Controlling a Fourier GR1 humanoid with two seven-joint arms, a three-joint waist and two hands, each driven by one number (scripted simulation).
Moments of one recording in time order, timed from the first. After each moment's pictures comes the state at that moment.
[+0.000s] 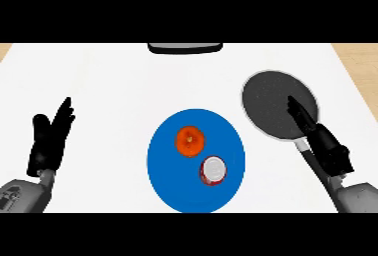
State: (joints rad) left arm -0.18 0.54 -0.28 -1.33 0.30 0.42 0.16; right arm -0.15 -0.47 0.26 -1.39 -0.15 -0.04 -0.12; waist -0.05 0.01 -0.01
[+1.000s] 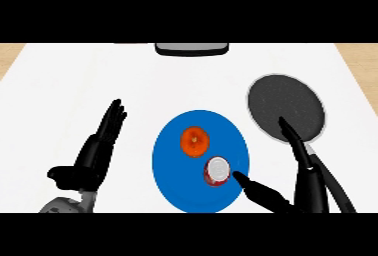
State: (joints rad) left arm -0.10 0.34 -0.40 -1.57 0.30 0.32 -0.13; right arm 0.09 -0.26 0.47 -1.89 0.44 -0.66 0.28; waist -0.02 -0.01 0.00
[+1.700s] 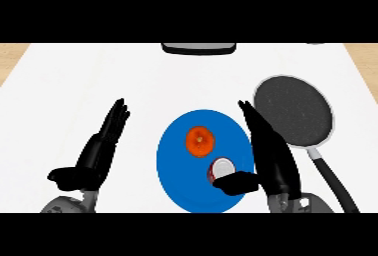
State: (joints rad) left arm -0.10 0.32 -0.39 -1.56 0.28 0.27 -0.16; right arm -0.27 -0.24 0.55 -1.85 0.62 -0.13 0.95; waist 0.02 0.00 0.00
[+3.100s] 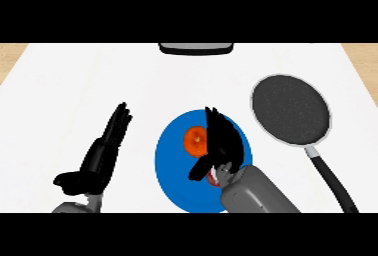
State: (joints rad) left arm -0.04 0.20 -0.30 -1.56 0.16 0.19 -0.15; right arm -0.45 -0.01 0.57 -1.39 0.67 -0.02 1.00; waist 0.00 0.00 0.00
